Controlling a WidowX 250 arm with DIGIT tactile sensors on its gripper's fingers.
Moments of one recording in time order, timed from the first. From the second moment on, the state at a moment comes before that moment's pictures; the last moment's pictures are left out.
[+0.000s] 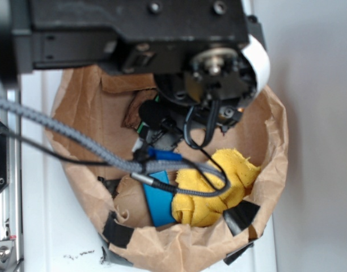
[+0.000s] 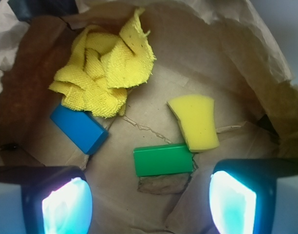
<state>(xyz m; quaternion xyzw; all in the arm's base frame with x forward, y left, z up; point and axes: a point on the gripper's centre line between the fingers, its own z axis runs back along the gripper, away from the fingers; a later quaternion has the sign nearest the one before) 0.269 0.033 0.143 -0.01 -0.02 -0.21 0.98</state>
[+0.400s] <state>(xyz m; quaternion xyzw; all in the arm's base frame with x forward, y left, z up) 0.270 0.032 0.143 -0.01 -0.02 -0.22 0.98</state>
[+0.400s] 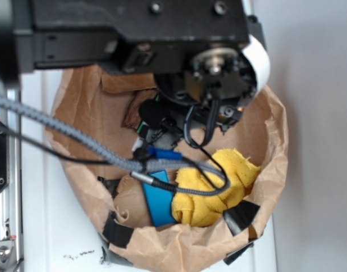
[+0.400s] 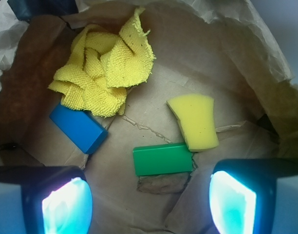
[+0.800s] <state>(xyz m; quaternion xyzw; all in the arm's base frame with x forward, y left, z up) 0.314 0.056 0.076 -0.05 -0.05 -0.24 0.97</state>
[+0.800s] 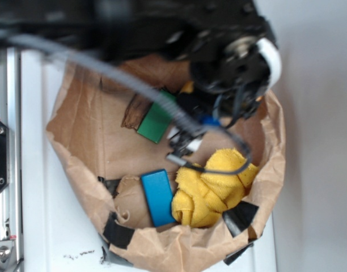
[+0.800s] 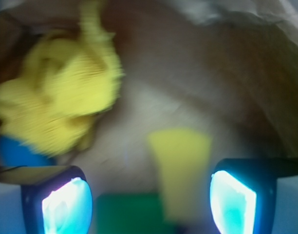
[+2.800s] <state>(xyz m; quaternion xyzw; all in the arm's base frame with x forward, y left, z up) 0.305 0.058 0.028 0.02 -0.09 -0.27 0.96</state>
